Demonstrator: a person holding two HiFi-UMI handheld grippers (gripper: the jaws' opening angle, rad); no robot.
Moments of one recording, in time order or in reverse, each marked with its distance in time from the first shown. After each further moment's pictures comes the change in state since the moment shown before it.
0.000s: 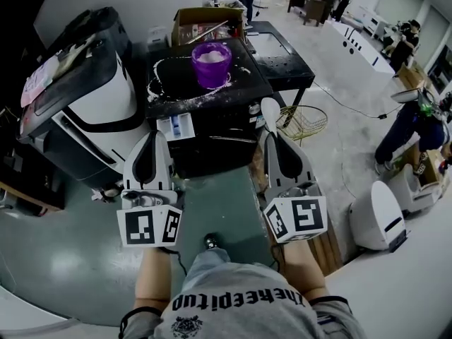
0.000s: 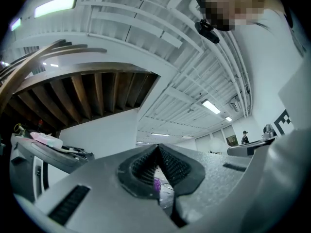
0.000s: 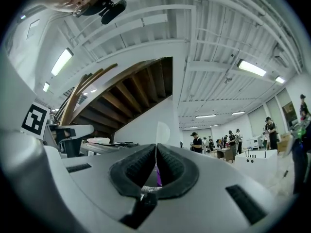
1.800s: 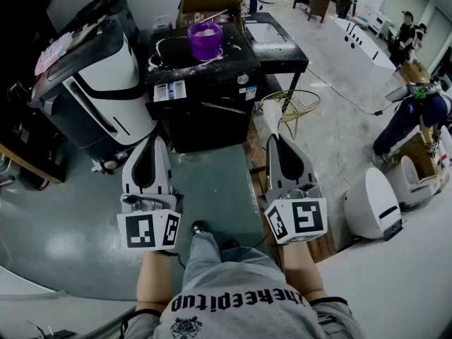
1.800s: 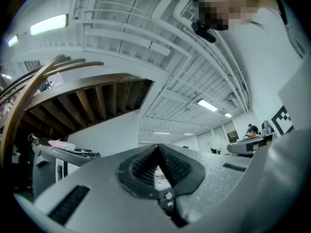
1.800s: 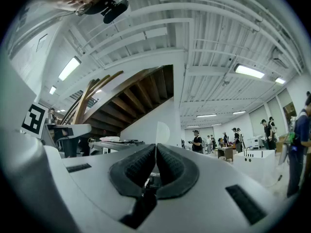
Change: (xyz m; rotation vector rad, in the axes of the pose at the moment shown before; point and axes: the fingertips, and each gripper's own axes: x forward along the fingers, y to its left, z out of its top) left arm -0.172 -0.123 0.047 0.043 0.033 0.043; right arm -0.205 -0.003 0.025 -0.003 0.022 0.034
